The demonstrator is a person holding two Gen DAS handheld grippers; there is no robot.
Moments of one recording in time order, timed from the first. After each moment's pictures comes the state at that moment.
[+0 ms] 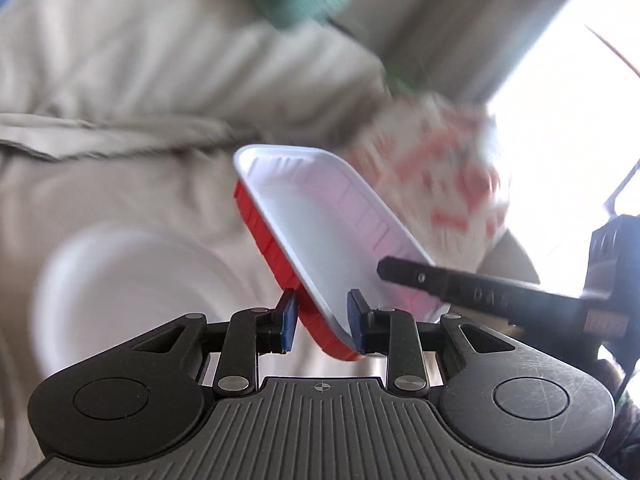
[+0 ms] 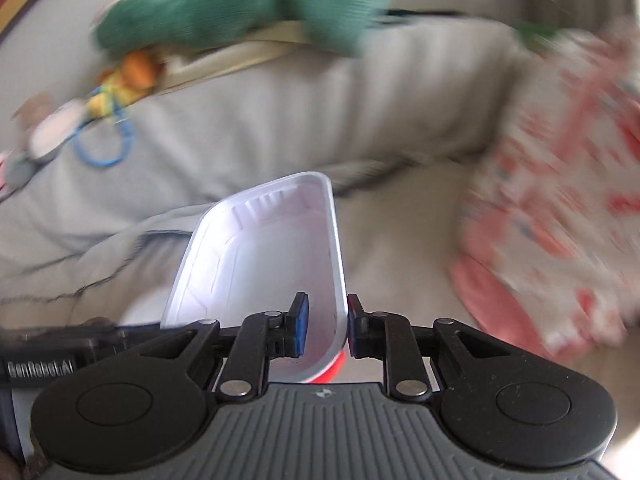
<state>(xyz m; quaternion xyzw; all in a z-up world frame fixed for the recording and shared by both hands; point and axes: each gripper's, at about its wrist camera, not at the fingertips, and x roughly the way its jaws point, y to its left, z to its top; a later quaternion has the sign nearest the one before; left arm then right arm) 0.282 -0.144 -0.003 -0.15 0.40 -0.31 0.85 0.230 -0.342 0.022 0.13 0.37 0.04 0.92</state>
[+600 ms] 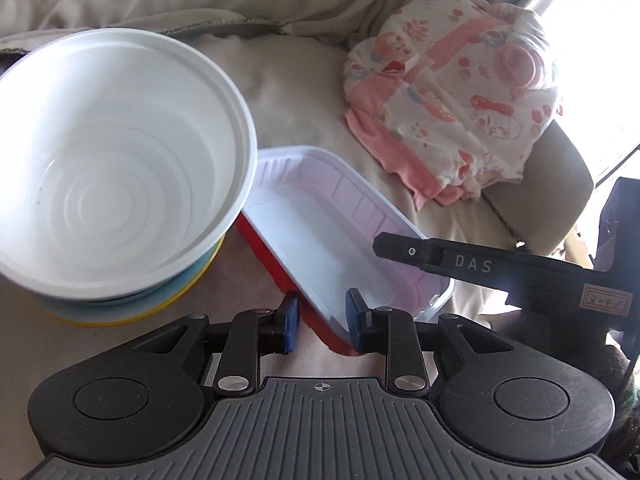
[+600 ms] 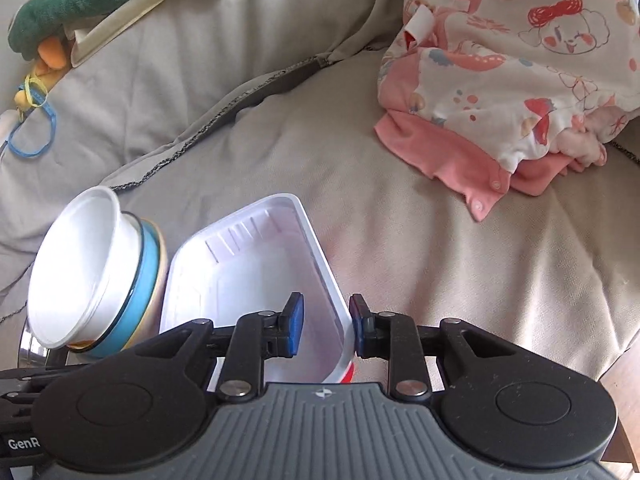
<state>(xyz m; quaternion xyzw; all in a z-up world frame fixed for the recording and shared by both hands) 0.239 -0.171 -0.075 -0.09 0.49 -0.27 0.82 0.185 -0.361 -0.089 0.21 0.43 -0.01 0.88</state>
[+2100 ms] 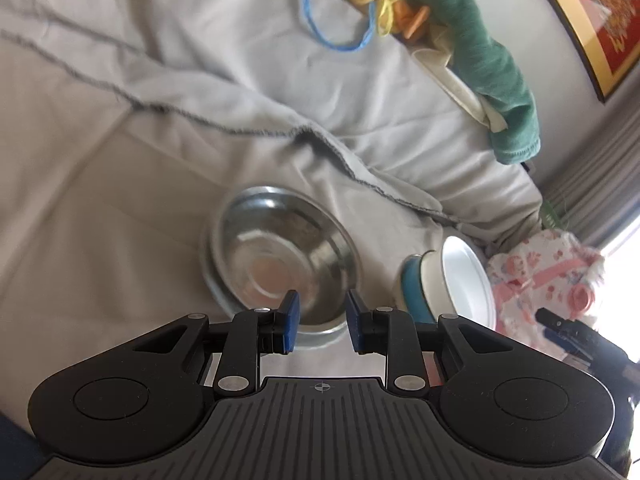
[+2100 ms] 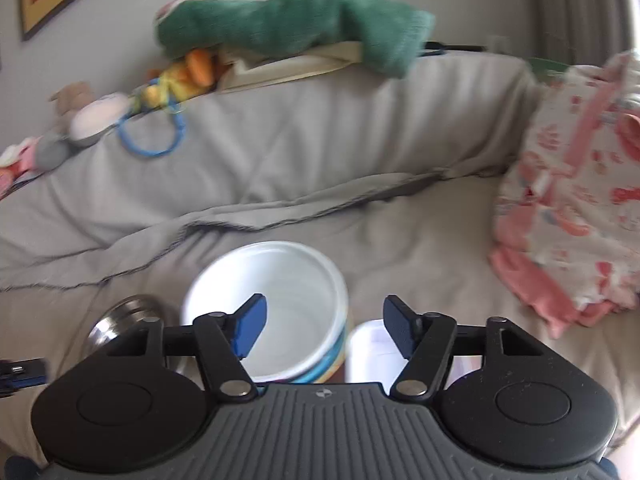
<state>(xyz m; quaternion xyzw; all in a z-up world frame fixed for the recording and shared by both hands) 0.113 0.141 -0.003 -0.28 0.35 -0.05 0.90 0.156 -0.248 0.021 0.10 0.31 0.03 0.95</state>
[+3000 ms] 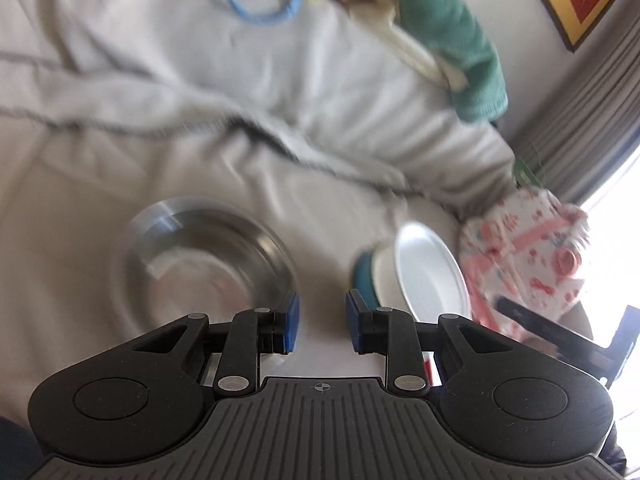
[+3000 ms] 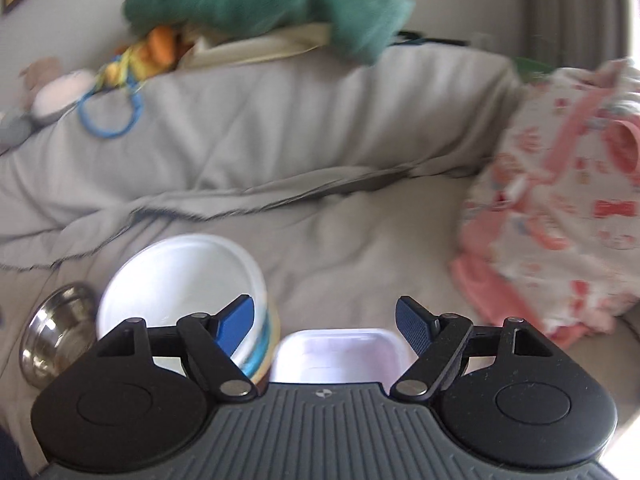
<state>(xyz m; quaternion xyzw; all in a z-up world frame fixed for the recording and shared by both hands) 0.189 0.082 -0.011 -0.25 0.39 -0.13 0.88 0.200 -0.271 -0.004 0.06 0.33 0.03 0.94</state>
